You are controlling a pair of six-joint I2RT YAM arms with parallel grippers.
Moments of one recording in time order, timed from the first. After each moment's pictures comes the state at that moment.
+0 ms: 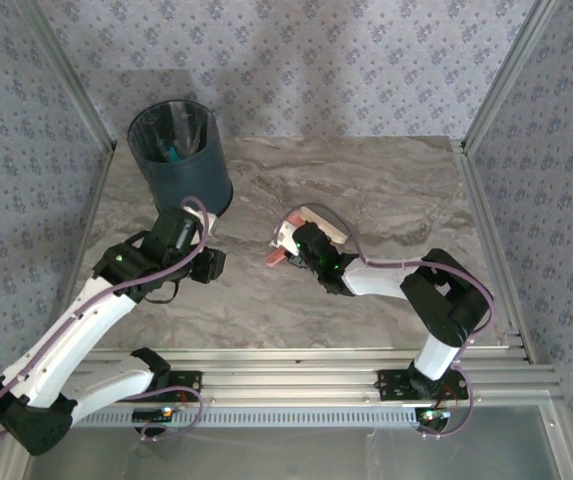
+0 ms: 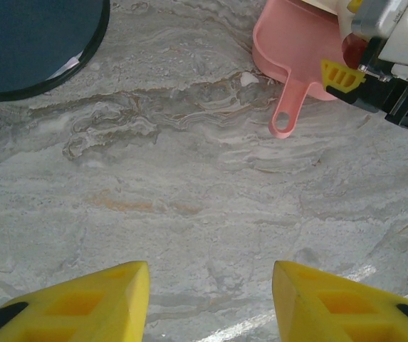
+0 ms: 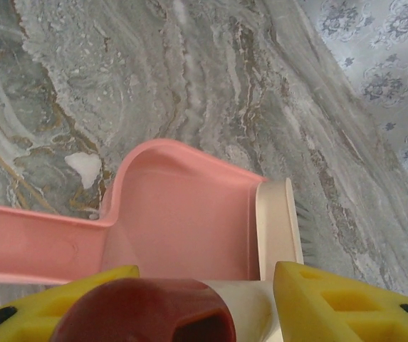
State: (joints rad) left arm -0.63 0.98 1.09 -1.01 -0.09 -0.26; right arm 0.81 1.70 0.83 0.28 0.38 -0.49
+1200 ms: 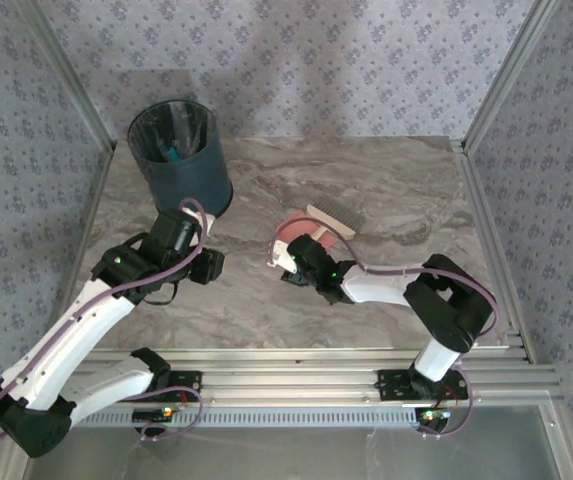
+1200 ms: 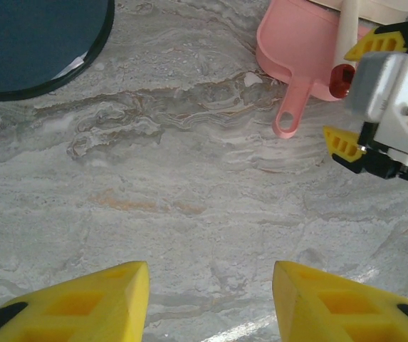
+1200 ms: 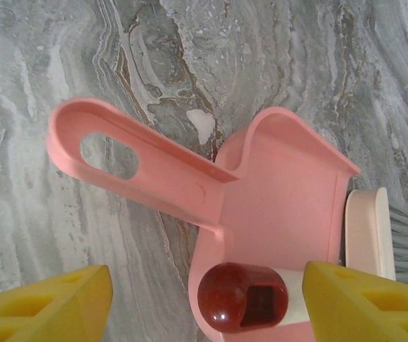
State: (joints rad) left arm -0.63 0.97 1.08 -1.00 -0.10 -0.26; right arm 0.88 1.66 0.81 0.13 0.30 -0.51
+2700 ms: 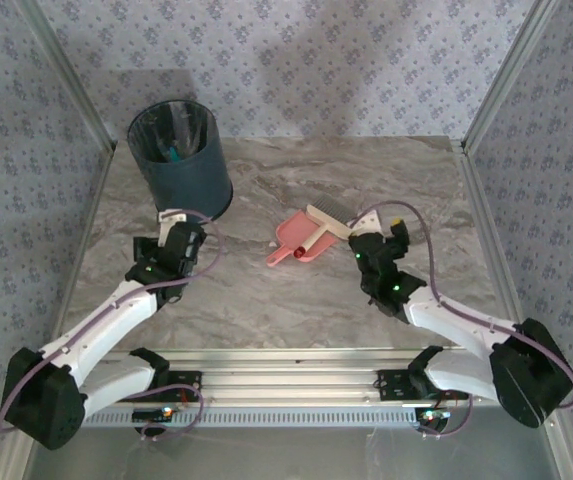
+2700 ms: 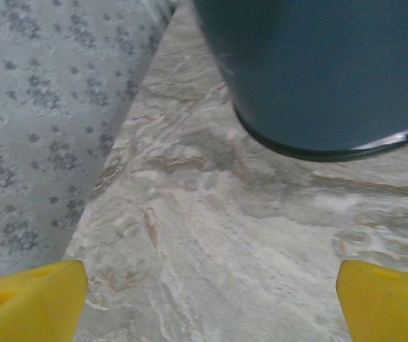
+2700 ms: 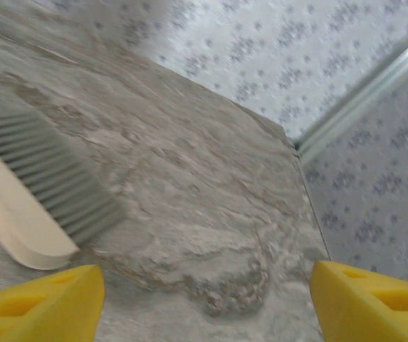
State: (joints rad) left arm -0.47 1.04 0.66 -0.40 -0.82 -0.20; right arm 0.64 1.12 0.52 0.16 0.84 -0.19
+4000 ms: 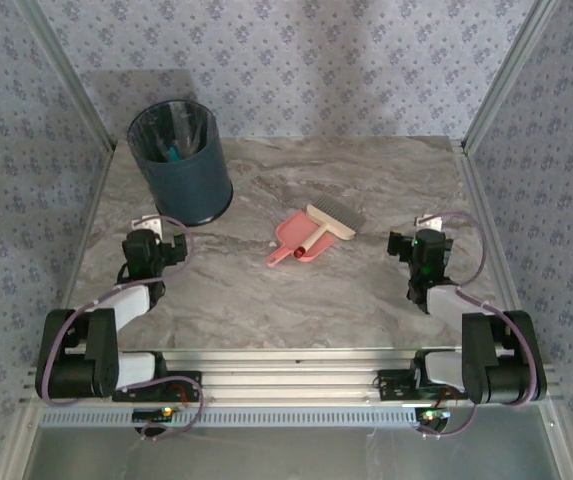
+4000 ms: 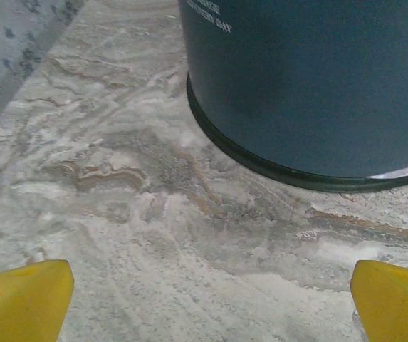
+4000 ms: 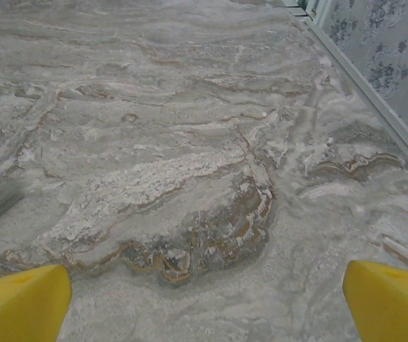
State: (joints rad) left arm -0.01 1.29 0.38 0.39 -0.16 -0.04; right arm 0.04 1.26 0.36 0.43 0.24 0.06
